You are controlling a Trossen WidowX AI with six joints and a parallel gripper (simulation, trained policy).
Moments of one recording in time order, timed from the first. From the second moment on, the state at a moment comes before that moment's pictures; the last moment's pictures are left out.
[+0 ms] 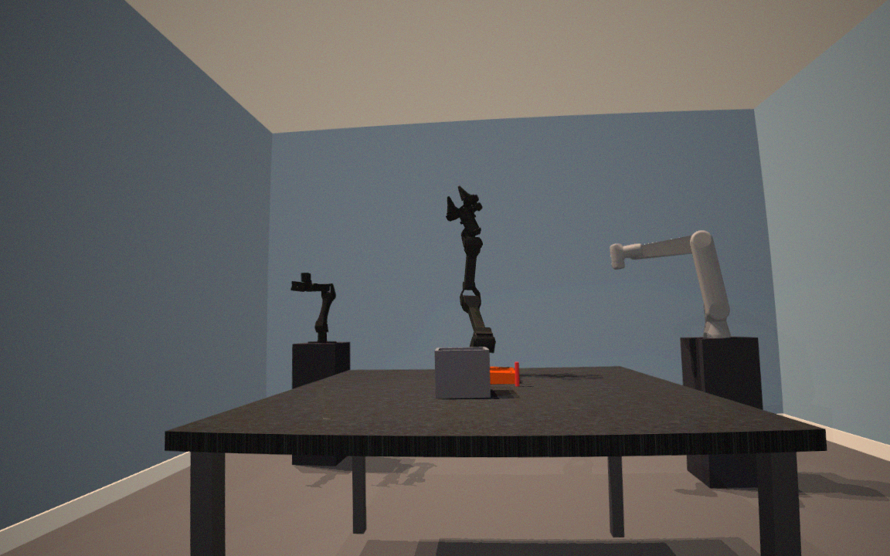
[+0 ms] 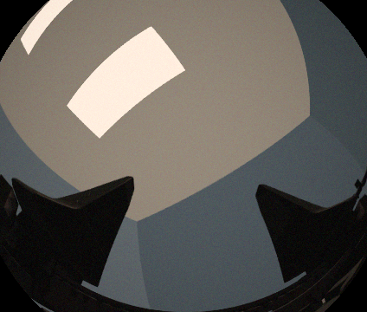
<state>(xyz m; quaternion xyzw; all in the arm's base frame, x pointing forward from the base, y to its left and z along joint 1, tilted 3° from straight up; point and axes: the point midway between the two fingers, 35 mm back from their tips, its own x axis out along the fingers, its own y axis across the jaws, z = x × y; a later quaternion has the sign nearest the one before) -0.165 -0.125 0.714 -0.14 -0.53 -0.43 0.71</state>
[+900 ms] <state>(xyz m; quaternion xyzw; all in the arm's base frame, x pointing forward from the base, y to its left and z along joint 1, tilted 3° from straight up) -0.060 -0.055 0.690 -0.22 -0.41 -0.36 0.81</state>
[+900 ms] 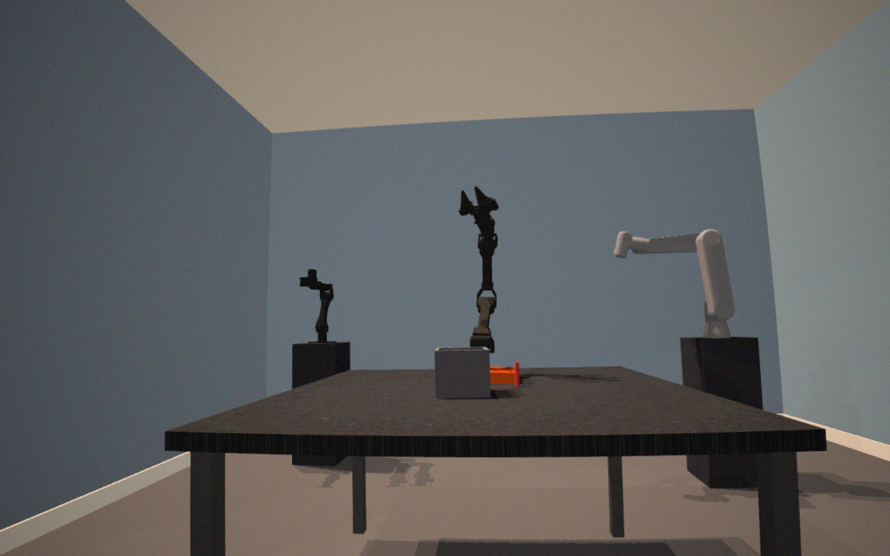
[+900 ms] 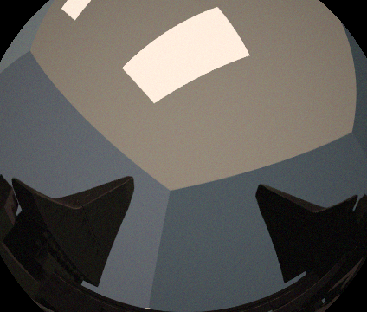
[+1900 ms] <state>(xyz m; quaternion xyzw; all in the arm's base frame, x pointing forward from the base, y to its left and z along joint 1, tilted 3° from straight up) 0.042 -0.063 0.588 -0.23 -0.13 -0.36 0.90</state>
